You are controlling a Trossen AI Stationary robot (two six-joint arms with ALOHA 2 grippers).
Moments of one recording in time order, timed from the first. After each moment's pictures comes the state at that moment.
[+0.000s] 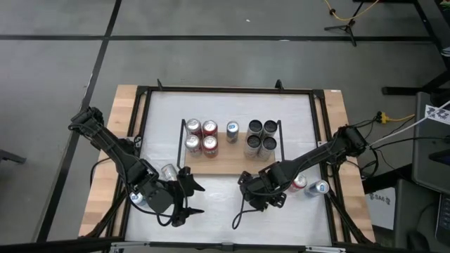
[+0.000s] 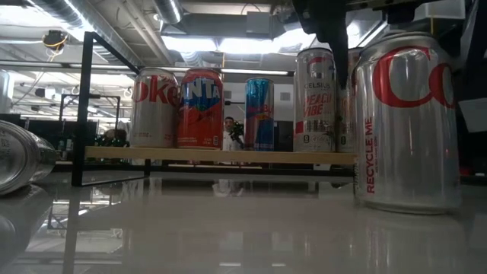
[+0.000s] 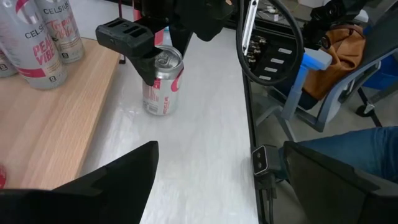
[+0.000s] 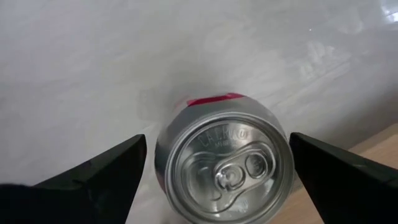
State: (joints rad) left arm -0.69 1.46 1.26 -0.45 -0.46 -0.65; right arm 0.45 1.83 1.49 -0.97 -0.09 -0.64
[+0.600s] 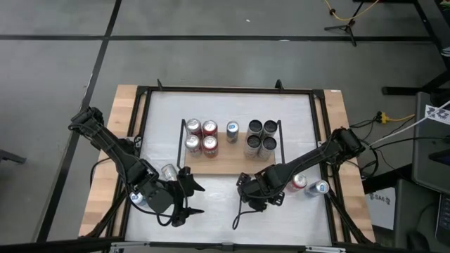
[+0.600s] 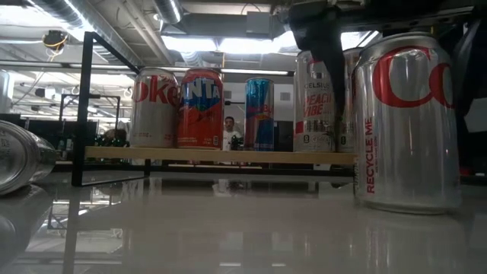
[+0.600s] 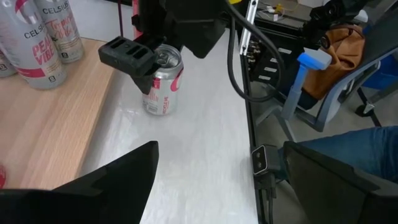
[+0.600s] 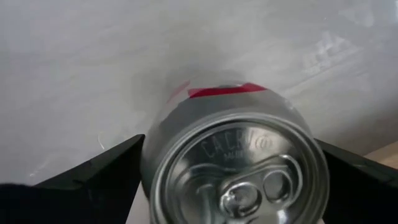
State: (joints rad) left arm -0.69 1.46 1.26 -0.45 -0.46 -0.65; right arm 0.45 1.89 1.49 -0.98 -0.05 -0.72
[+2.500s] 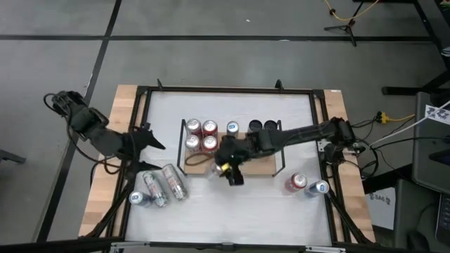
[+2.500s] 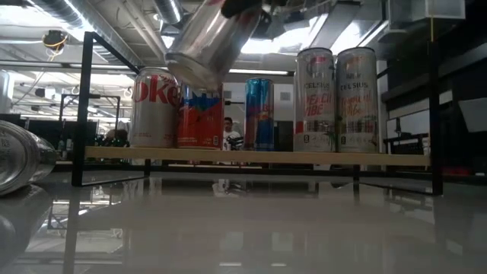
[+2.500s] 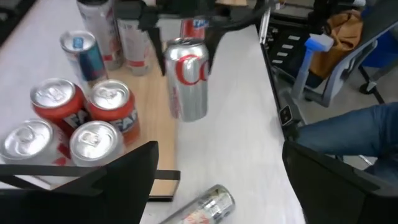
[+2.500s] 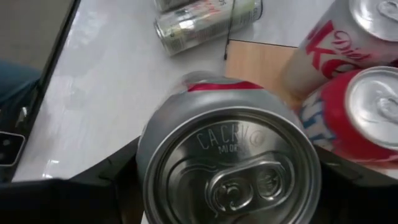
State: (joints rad) left arm -0.62 0.92 1.28 -1.03 -0.38 -0.54; right arm 0.19 1.89 1.74 -0.75 -0.07 0.02
